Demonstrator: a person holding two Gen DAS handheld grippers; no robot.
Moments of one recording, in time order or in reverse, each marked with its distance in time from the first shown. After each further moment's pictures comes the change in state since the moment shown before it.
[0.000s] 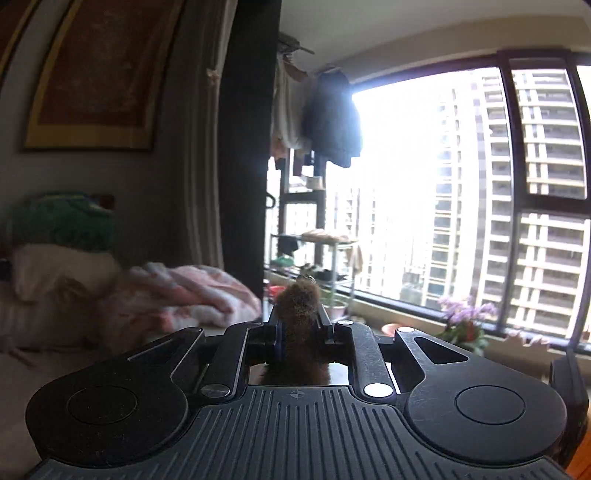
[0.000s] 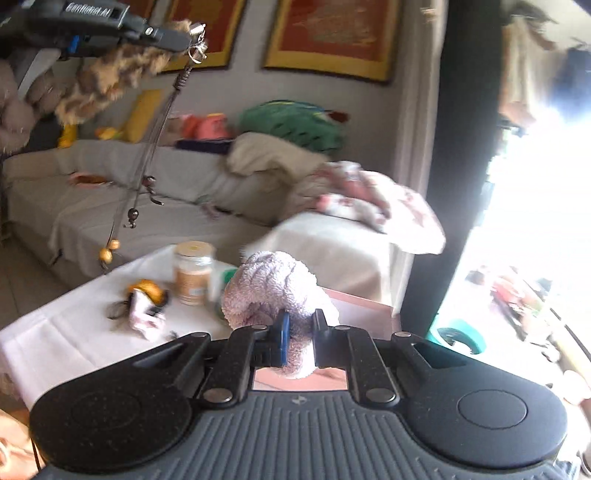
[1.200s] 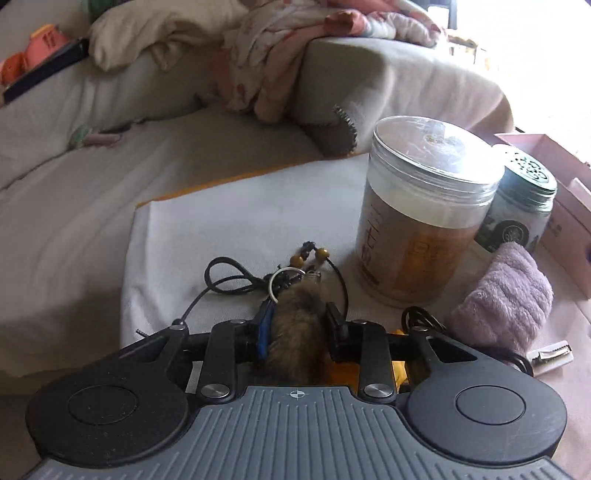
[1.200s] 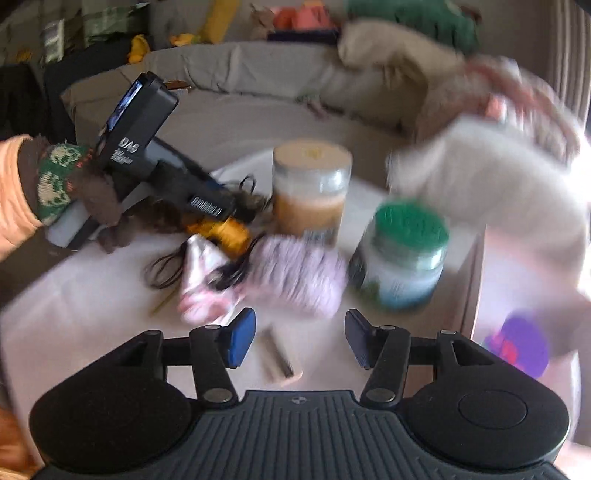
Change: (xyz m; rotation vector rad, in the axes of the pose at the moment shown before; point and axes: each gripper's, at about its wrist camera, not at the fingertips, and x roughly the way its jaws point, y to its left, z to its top) left arm 0.109 0.271 -0.267 -0.101 0.647 0.366; right arm 0.226 0.164 0.015 -0.210 0.297 0.316
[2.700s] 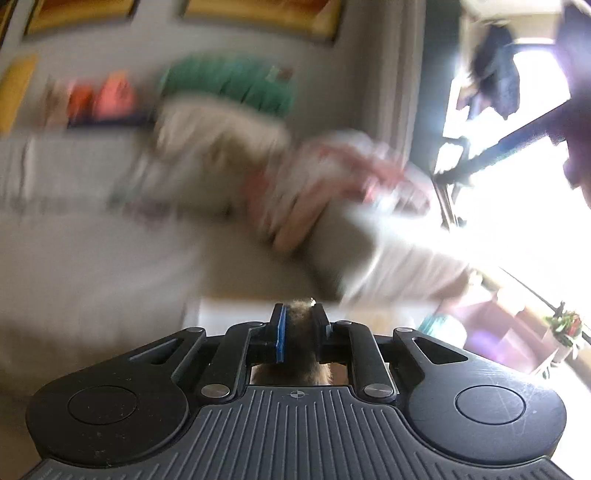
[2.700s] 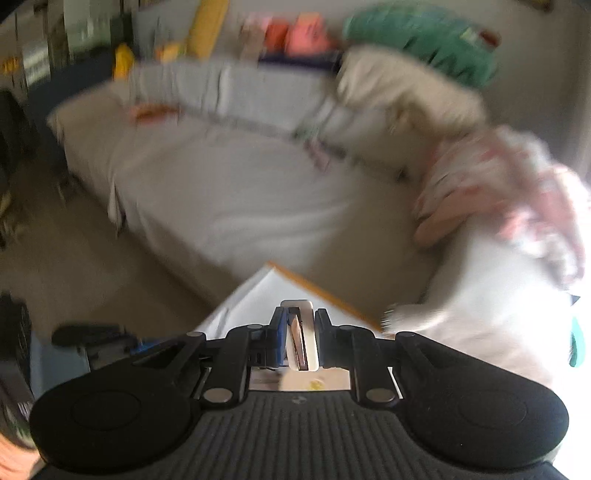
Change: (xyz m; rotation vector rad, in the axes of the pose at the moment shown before) left arm -0.170 0.013 0.020 -0.194 -0.418 -0.037; right arm -0.061 -0.058 0.229 0.159 0.015 0.074
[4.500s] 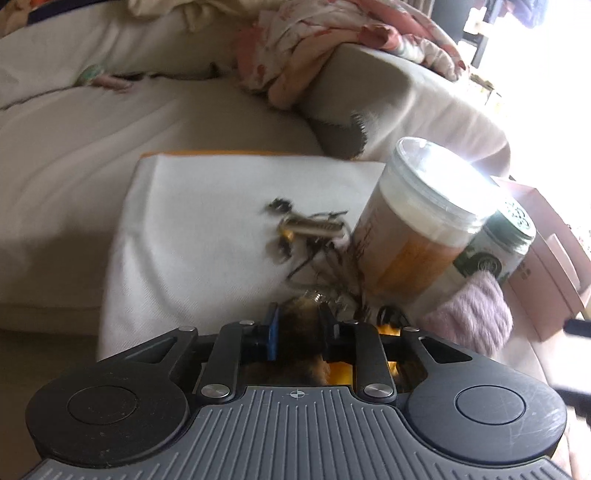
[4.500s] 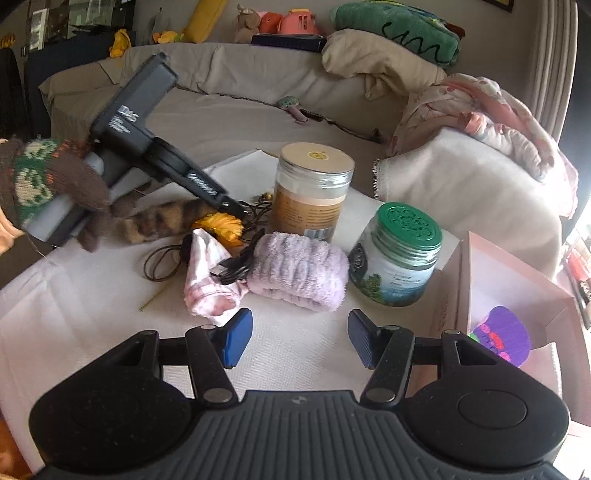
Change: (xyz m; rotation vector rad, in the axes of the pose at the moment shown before) left arm 0.129 0.028 -0.092 -0.058 0.467 -0.013; right arm 0.055 0.029 -0.250 -0.092 0.000 -0.138
